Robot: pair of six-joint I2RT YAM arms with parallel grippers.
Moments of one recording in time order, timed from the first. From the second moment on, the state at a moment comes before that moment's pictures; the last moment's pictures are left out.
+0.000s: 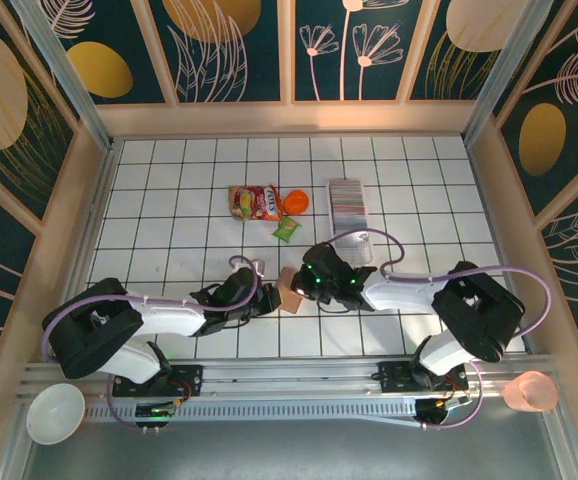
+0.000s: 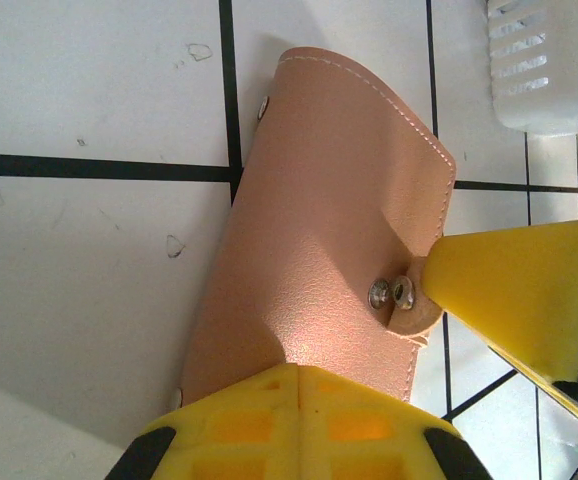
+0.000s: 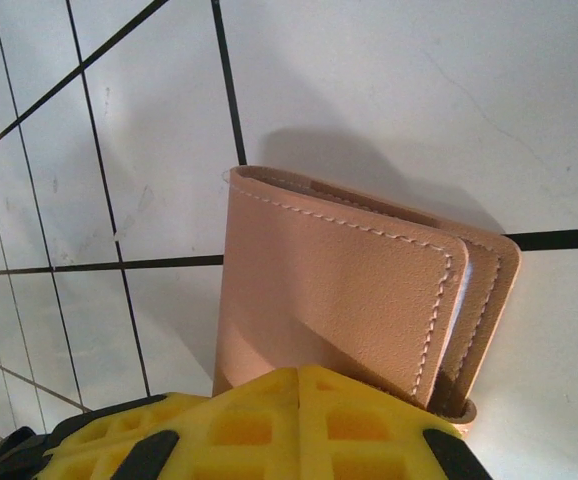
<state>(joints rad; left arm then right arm) -0.94 1.45 0.38 0.33 0.04 -1.08 0.93 1.50 0.64 0.04 -0.07 1.17</state>
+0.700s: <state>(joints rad) -0.94 1.46 0.38 0.34 0.05 -1.08 0.93 1.53 0.65 0.03 -0.08 1.17</state>
